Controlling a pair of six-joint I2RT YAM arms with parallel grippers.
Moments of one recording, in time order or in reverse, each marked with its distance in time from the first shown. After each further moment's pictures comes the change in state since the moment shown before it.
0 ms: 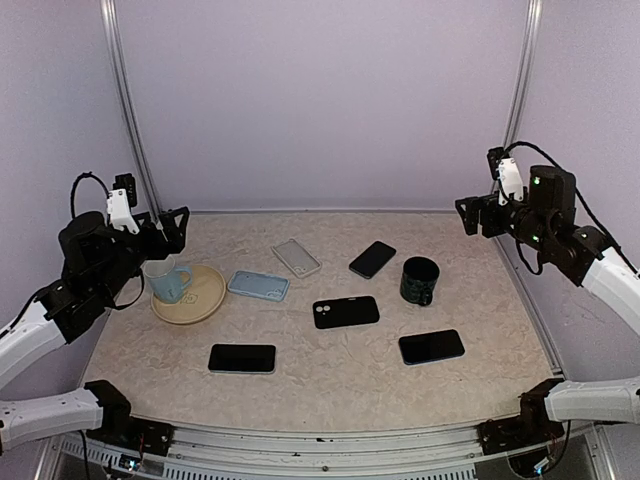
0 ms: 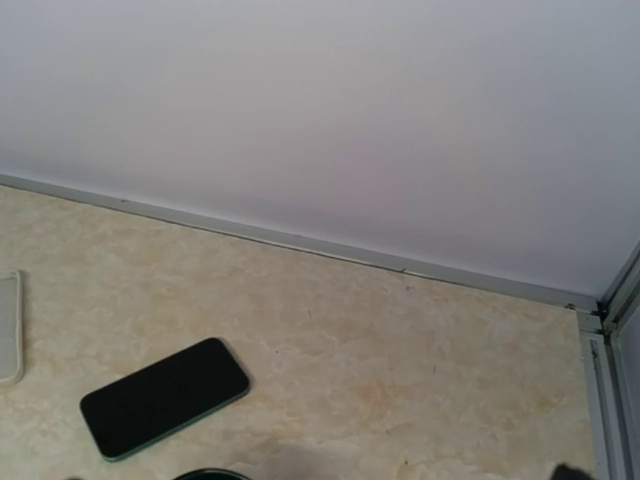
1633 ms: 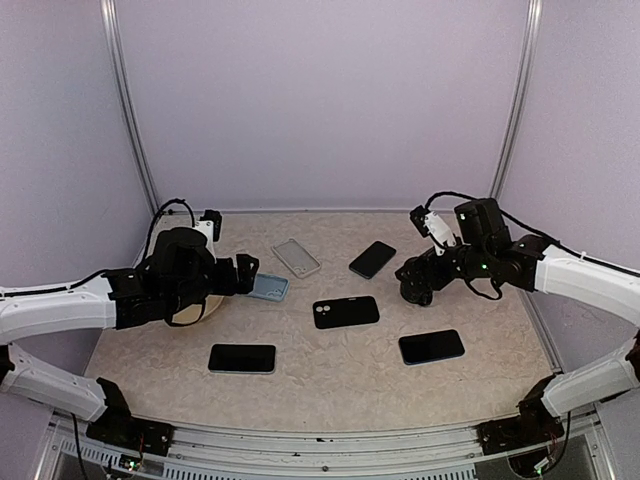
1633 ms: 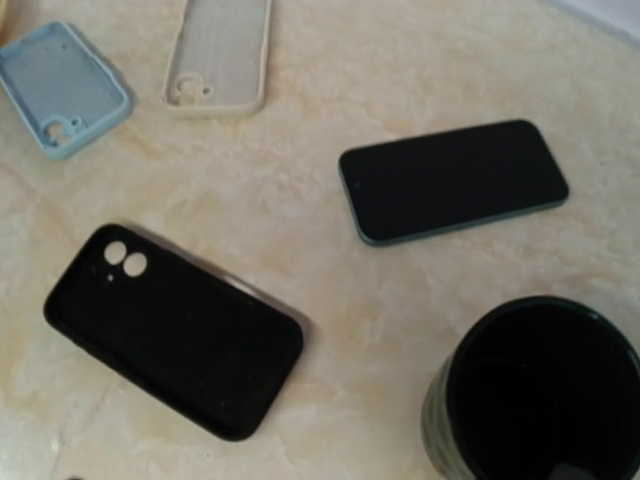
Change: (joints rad) left arm -0.312 0.408 0.084 -0.108 -0.123 -0.231; right arm 0.231 0.238 -0.072 -0.057 -0.194 0.018
